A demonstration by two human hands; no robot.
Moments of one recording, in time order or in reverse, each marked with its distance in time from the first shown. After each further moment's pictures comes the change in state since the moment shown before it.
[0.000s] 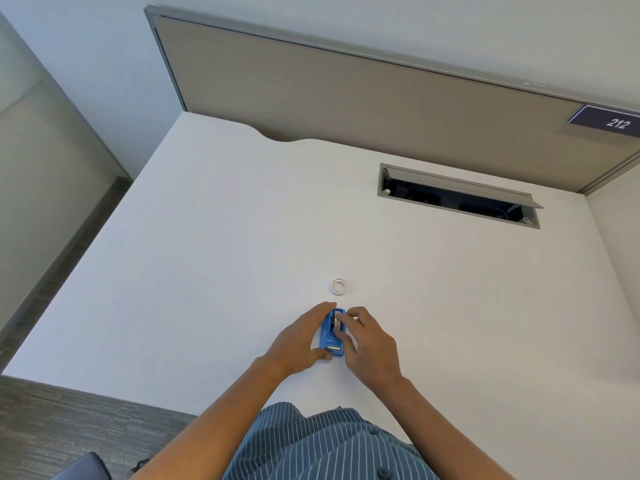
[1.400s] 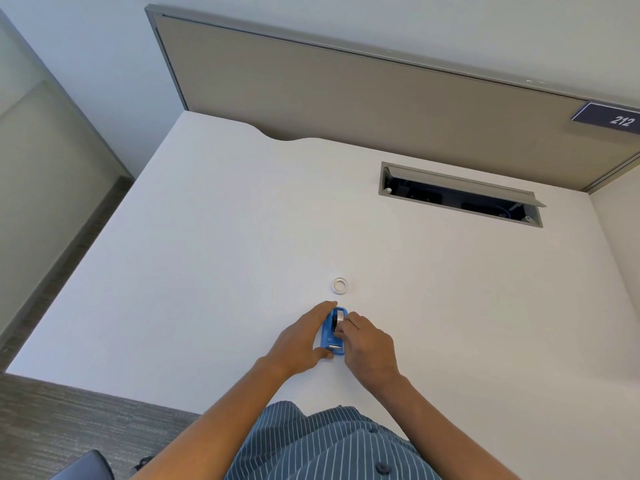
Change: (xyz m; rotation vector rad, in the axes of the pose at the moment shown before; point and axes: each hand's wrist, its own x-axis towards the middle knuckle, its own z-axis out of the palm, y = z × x) left_hand -0.003 0.004 0.000 0.026 0.011 -0.001; right_hand 0.003 0.002 0.012 -0.170 0.028 -0.095
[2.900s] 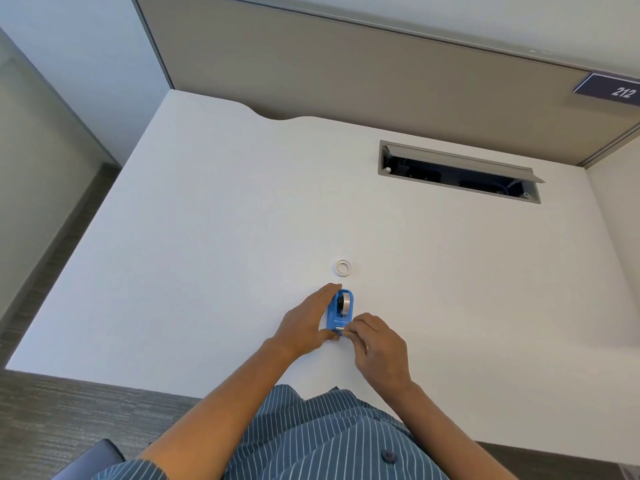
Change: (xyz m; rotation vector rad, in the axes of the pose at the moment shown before) left_hand 0.002 -0.004 -0.003 0.073 0.007 0.049; right_hand -0.040 -0.015 -0.004 0.173 0.145 0.086
